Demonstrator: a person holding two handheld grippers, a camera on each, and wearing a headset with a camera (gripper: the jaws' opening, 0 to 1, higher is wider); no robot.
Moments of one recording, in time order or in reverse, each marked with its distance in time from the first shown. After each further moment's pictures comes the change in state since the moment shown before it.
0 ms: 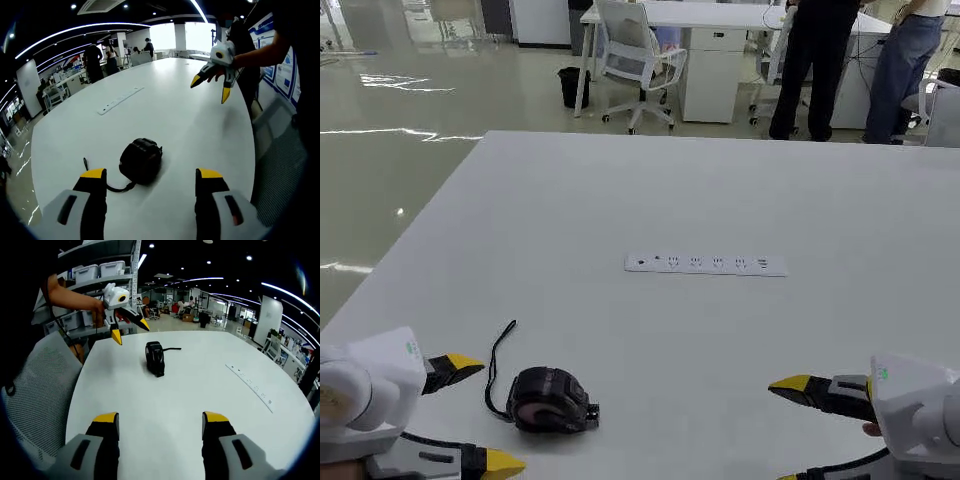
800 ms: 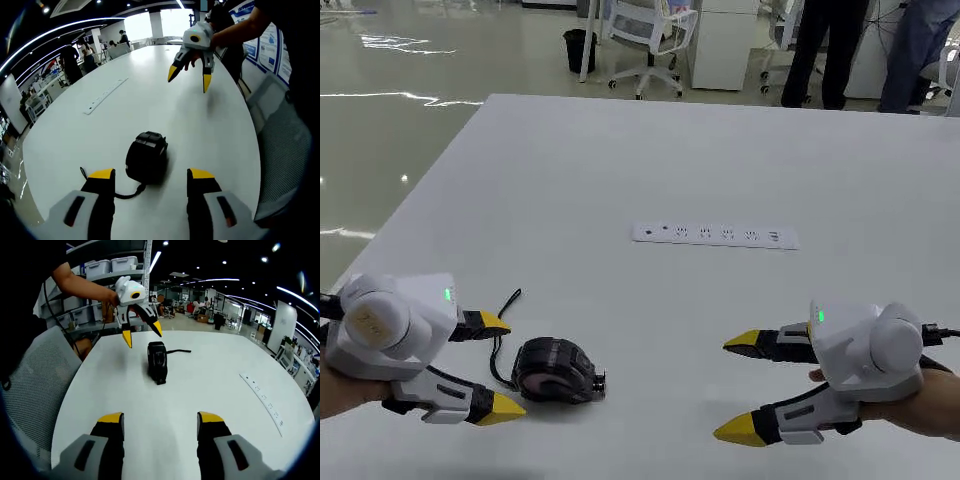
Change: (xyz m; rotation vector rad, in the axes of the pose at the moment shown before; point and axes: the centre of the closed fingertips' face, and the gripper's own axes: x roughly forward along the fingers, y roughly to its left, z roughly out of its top) left arm 0.025 0.017 -0.008 0.161 0.092 -0.132; right arm 0.054 -0.015 0.016 -0.076 0.007 0.113
